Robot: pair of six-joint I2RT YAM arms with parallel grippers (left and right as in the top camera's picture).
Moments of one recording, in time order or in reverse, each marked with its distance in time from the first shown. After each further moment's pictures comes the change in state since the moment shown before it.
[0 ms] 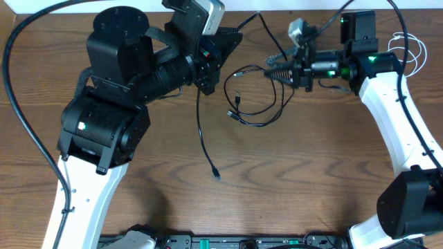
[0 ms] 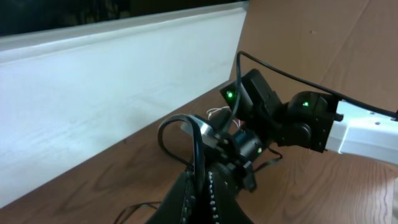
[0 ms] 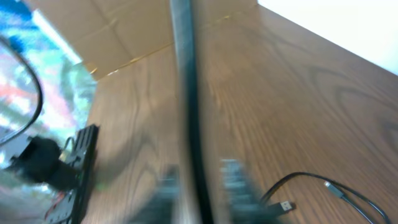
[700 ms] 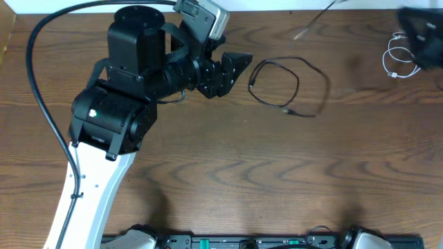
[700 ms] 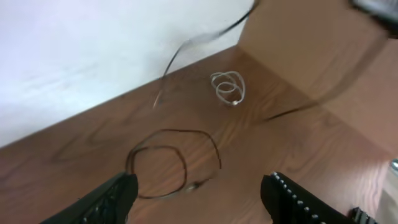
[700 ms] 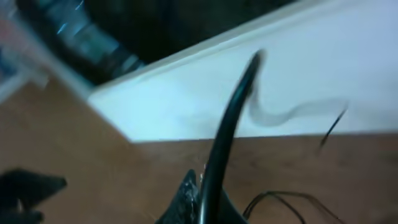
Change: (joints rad) left arm 0.000 0.042 -0.005 -0.140 -0.037 -0.010; right arm -0.510 -0.455 0.134 -0.008 0.287 0.835
